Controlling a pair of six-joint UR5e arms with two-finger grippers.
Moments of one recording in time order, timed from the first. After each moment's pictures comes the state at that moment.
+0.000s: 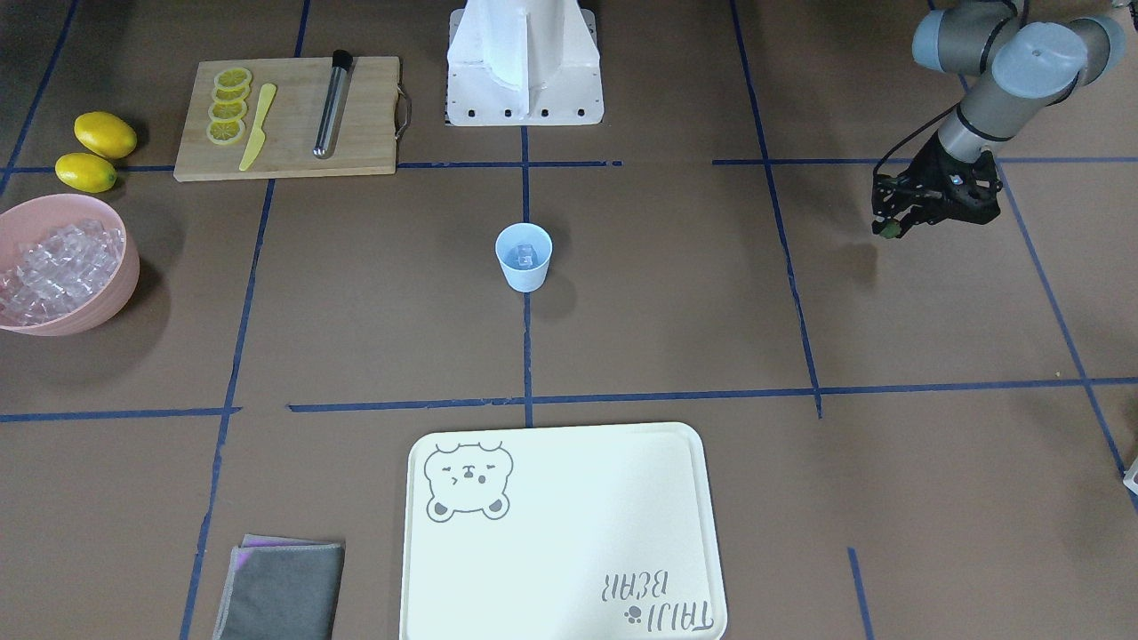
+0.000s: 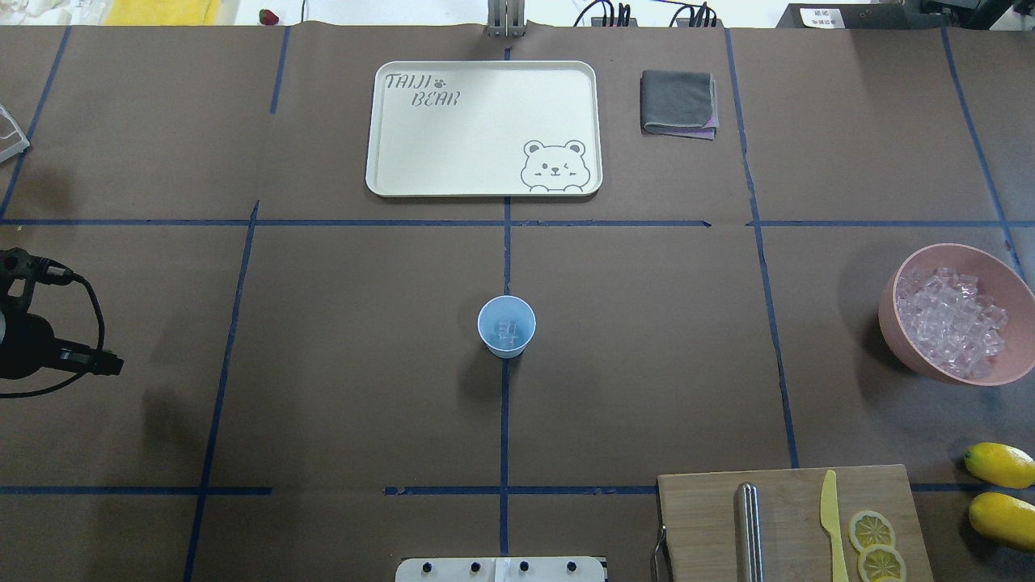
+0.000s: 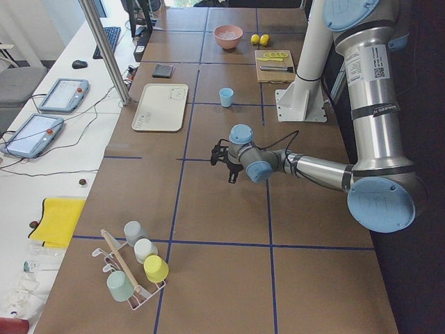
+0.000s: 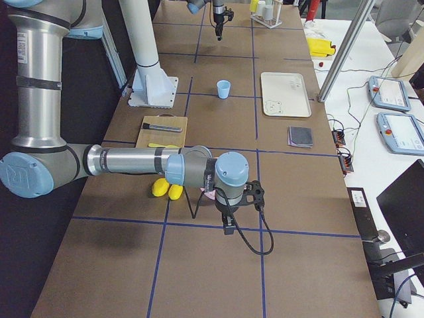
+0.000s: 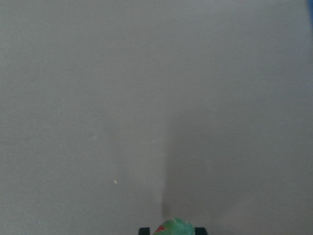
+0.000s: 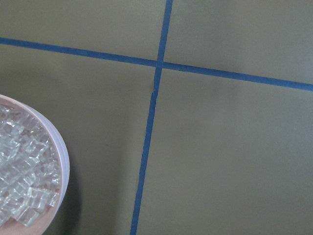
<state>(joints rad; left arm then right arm) -0.76 -1.35 -1.94 -2.18 -2.04 -0.85 1.63 -1.67 1.73 -1.69 2.34 -0.22</state>
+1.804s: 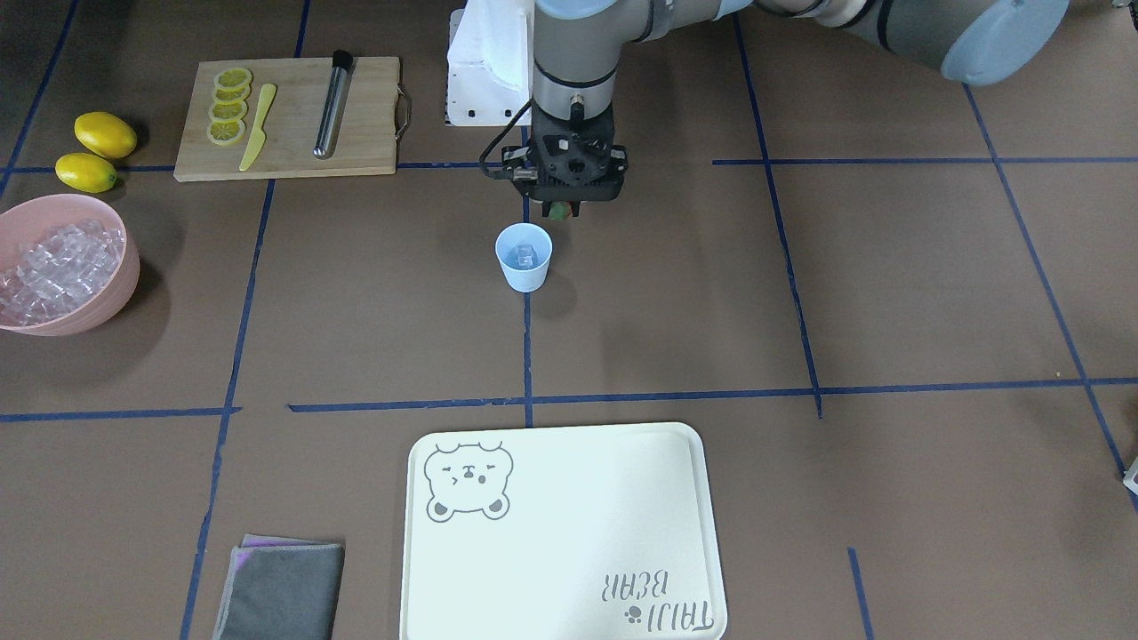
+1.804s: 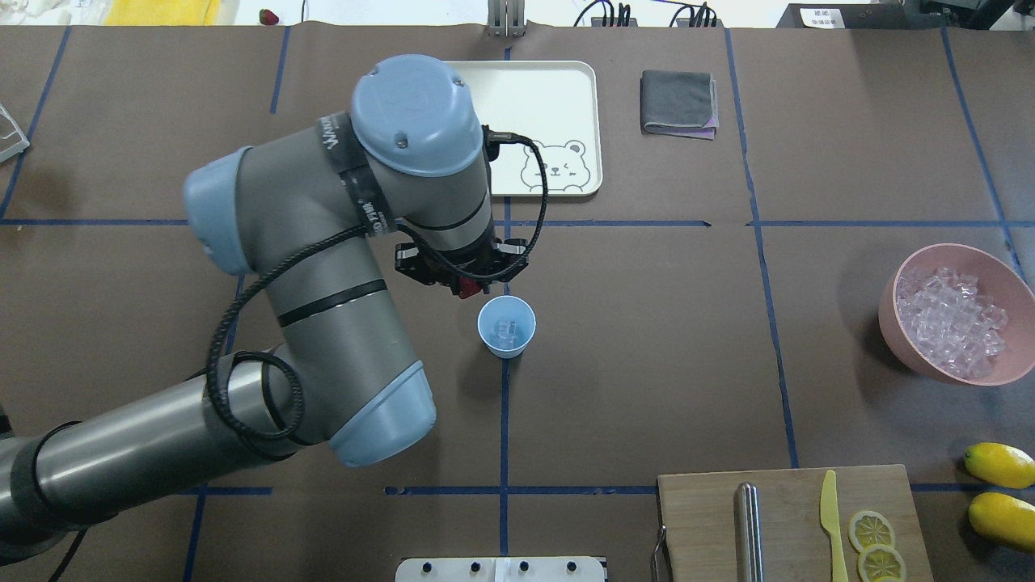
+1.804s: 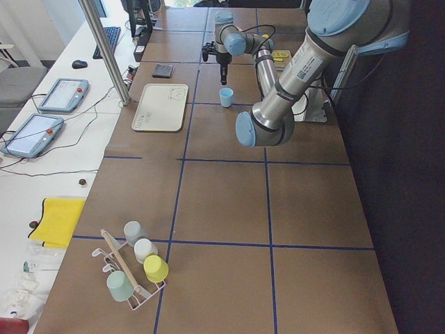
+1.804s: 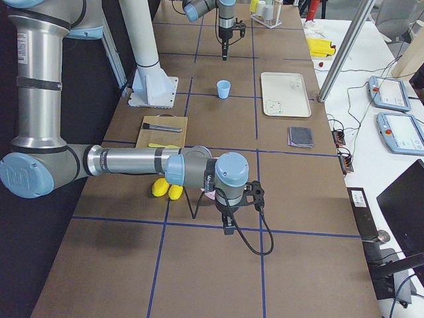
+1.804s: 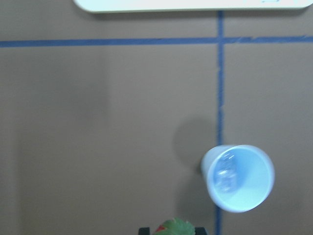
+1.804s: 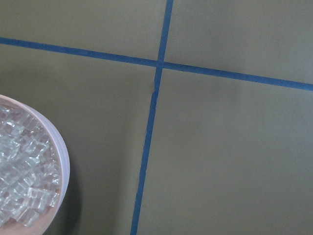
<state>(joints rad) -0.56 -2.47 -1.70 -1.33 -1.94 -1.21 1.63 -1.67 1.73 -1.69 2.34 -0.22</state>
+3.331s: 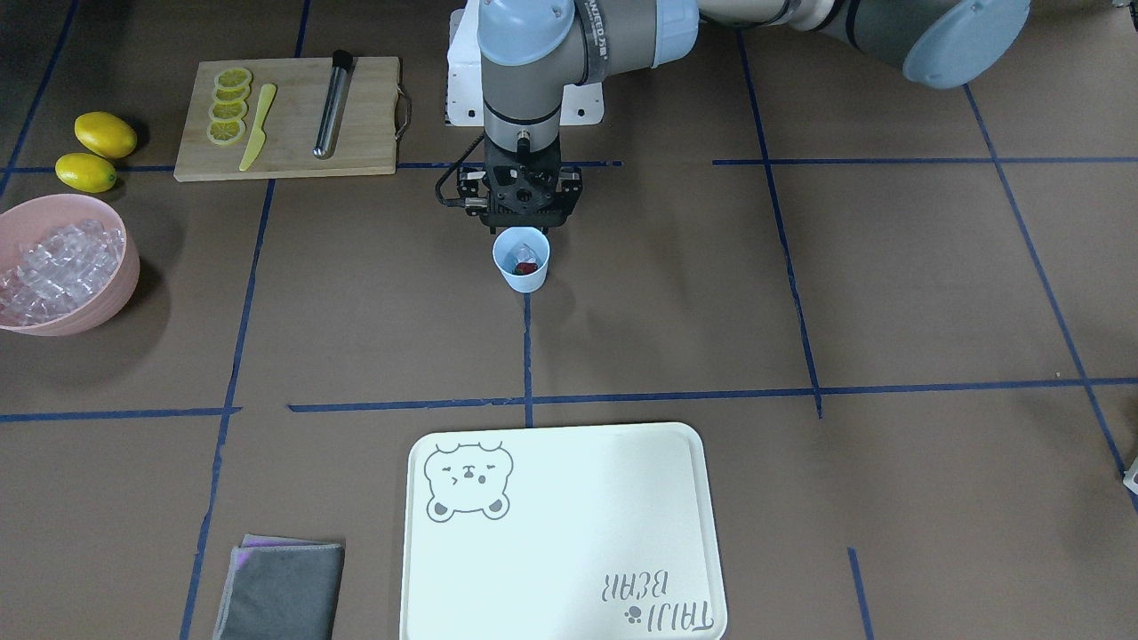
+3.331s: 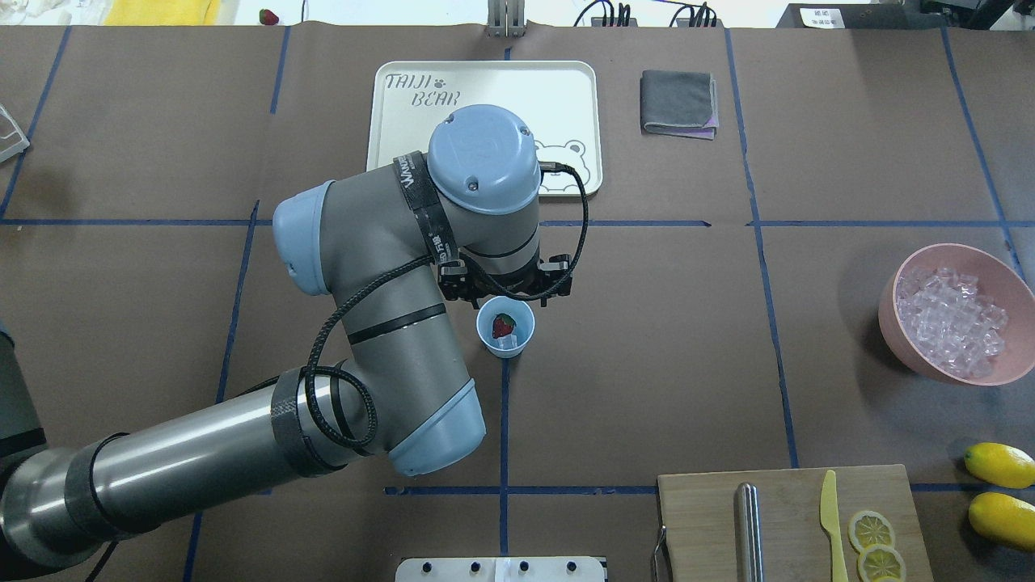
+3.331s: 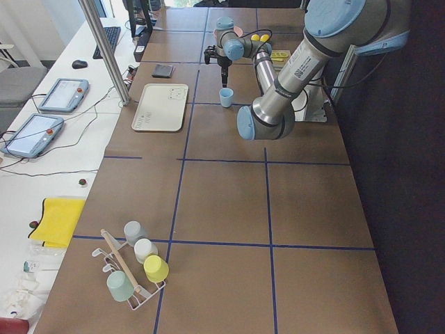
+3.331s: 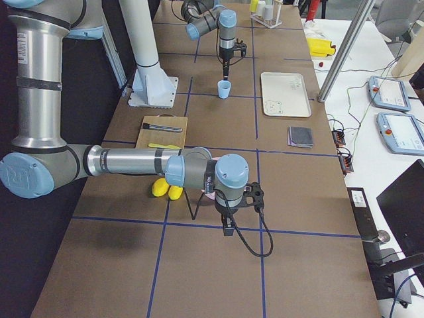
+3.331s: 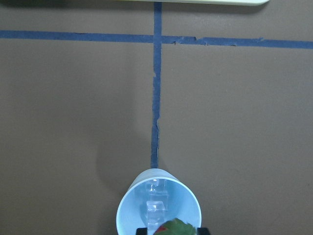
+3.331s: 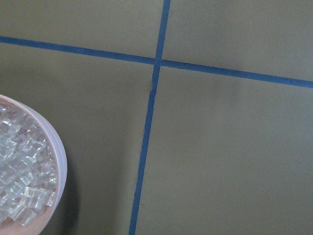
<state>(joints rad) -0.51 -2.50 -1.61 -1.40 -1.92 -1.24 1.63 -1.67 1.72 -1.69 2.34 -0.22</state>
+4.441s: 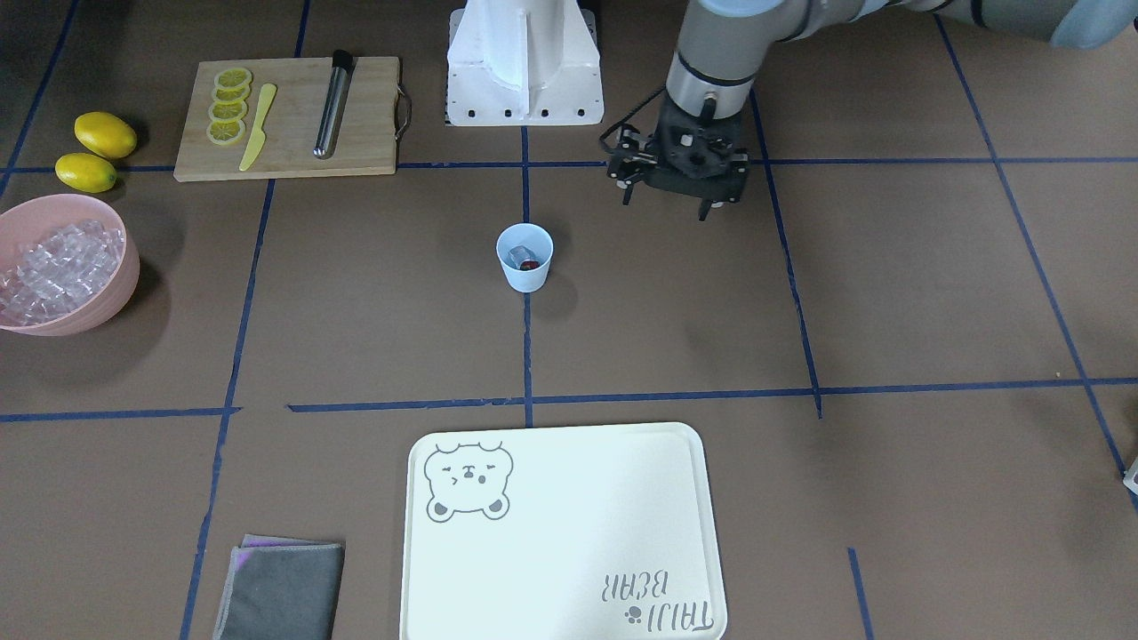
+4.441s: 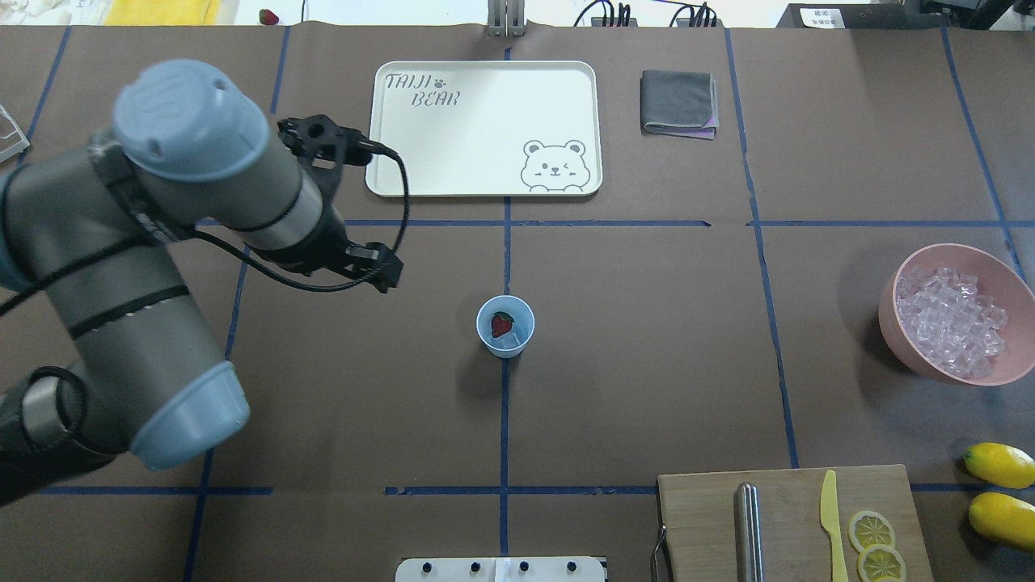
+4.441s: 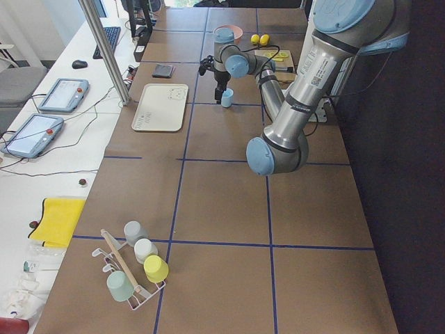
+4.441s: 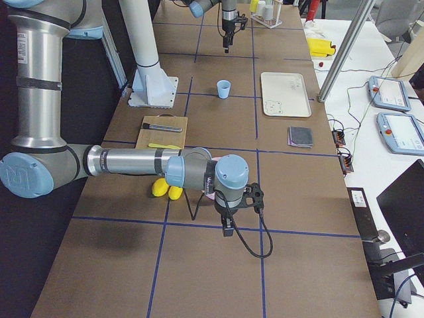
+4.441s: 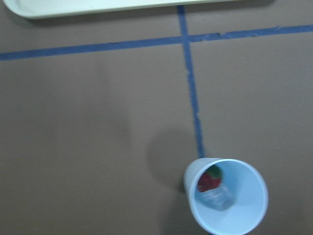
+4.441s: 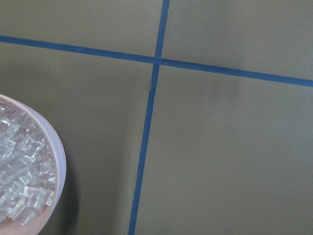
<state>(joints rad) -0.71 -2.10 -2.01 -1.36 -2.03 -0.81 1.63 -1.67 1.72 -1.69 2.34 -0.22</state>
